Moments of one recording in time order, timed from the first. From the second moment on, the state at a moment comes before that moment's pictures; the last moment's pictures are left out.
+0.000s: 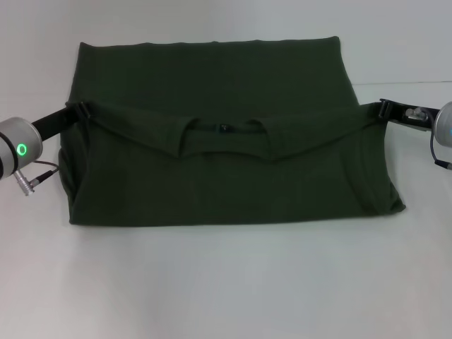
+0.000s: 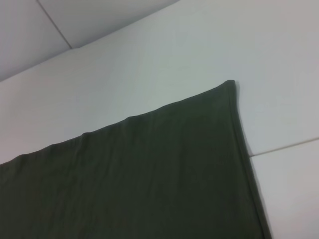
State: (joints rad) left arm -0.75 -2.16 0.37 0.54 2.07 0.71 -1.92; right arm 0.75 2.08 -0.60 -0.53 -2.22 -0.66 2.18
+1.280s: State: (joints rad) left arm -0.71 -2.15 0.48 0.50 1.90 0.66 -1.85; right arm 0.64 2.06 -0.60 -0.54 -2.00 -0.79 2.08
